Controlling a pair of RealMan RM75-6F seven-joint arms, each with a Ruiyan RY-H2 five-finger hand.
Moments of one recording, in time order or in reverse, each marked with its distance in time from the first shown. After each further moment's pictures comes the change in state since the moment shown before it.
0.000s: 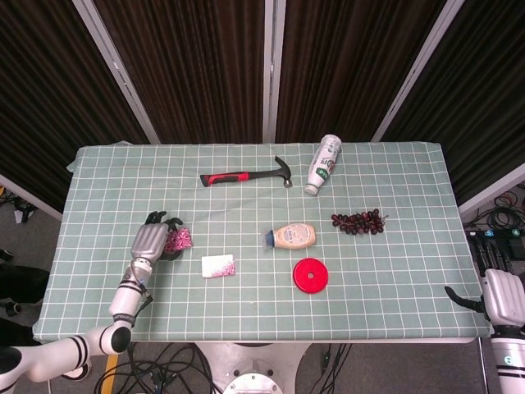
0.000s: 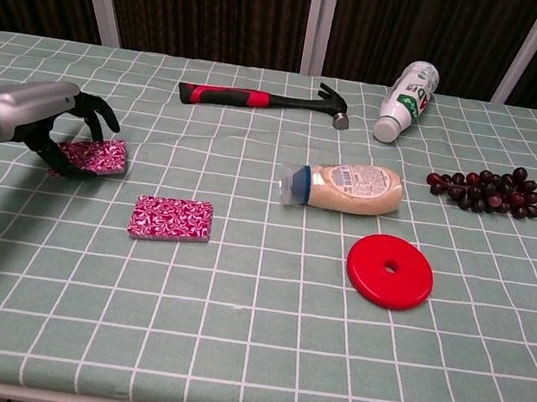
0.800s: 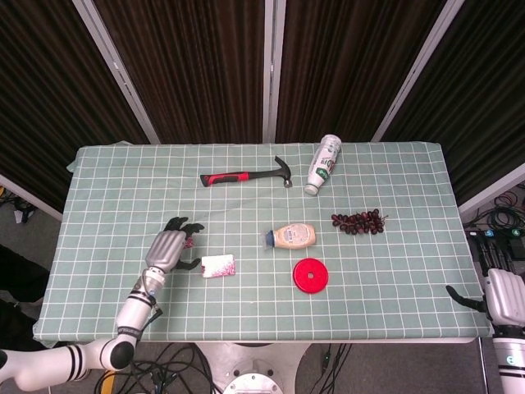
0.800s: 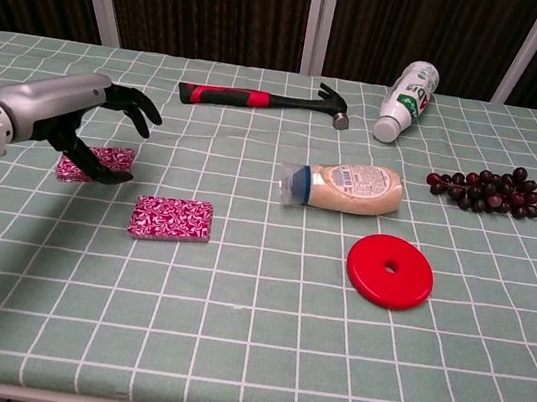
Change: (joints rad) left arm 0.012 0.069 0.009 -0.308 0.016 0.075 0.078; right arm 0.000 0.000 0.002 0.013 -0.004 0.004 0.036
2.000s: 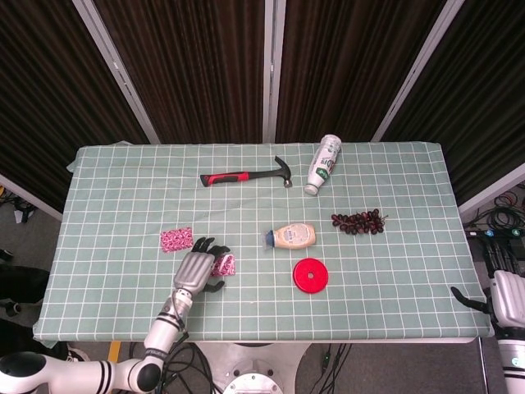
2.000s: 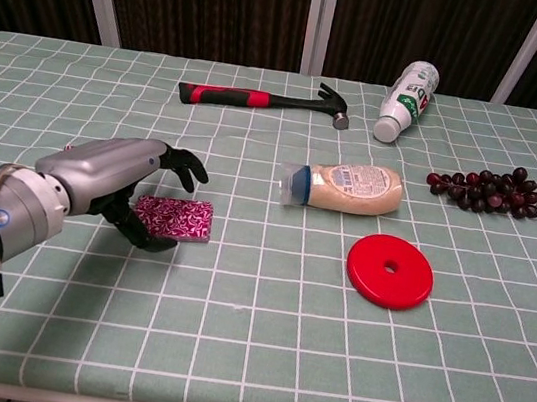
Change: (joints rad) left arm -0.002 -0.199 0.071 0.034 -0.001 0.098 0.158; right arm -0.009 -0.004 -0.002 0.035 0.010 -0.005 0.039
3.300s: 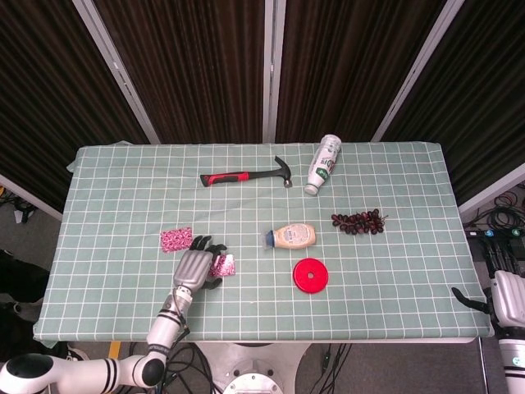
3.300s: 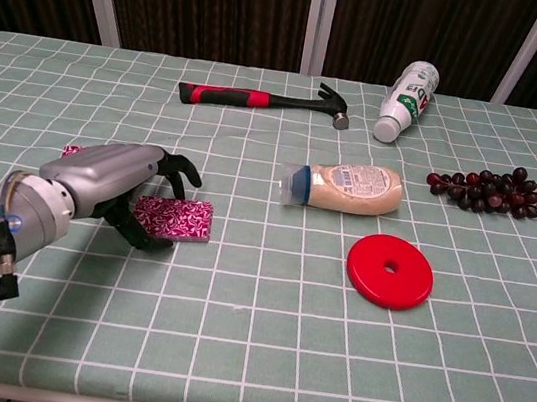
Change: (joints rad) left arm 0.006 -0.043 -0.021 0.096 -0.003 -0.028 -0.001; right arm 0.002 0.000 0.000 0.009 0.010 -0.021 0.007
